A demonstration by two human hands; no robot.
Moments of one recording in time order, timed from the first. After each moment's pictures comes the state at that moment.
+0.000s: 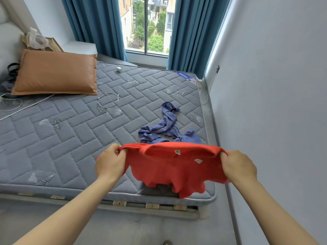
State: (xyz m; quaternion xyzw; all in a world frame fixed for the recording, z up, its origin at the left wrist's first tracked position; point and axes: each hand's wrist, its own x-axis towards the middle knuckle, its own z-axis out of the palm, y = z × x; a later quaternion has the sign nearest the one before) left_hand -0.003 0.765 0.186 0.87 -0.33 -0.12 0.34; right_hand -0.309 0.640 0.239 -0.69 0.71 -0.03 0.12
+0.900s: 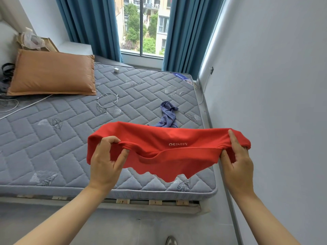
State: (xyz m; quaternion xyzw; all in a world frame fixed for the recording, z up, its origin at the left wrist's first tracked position) left_hand 0.024 0.836 0.202 0.67 -0.50 0.04 0.54; right_hand -0.281 0.734 0.240 -0.70 0.54 -0.41 0.20
